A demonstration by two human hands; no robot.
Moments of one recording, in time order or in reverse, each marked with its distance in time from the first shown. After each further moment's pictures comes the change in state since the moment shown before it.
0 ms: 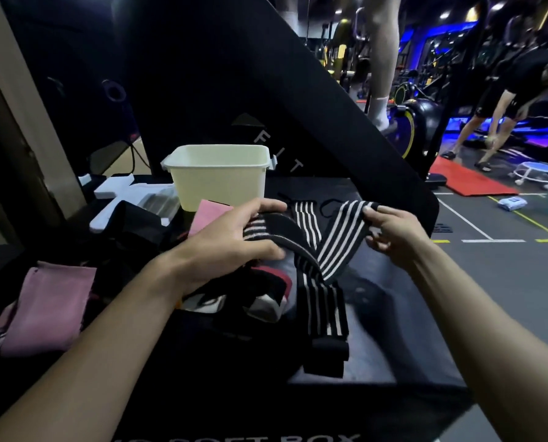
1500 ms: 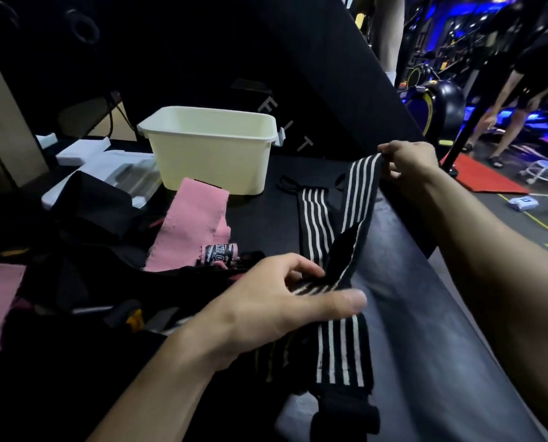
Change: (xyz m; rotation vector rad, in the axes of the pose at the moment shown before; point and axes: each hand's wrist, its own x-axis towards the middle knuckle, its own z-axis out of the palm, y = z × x) left_hand 0.045 -0.068 0.050 -0.080 -0.053 -0.234; right_hand 0.172 -0.039 0.042 -0.179 0.159 -0.172
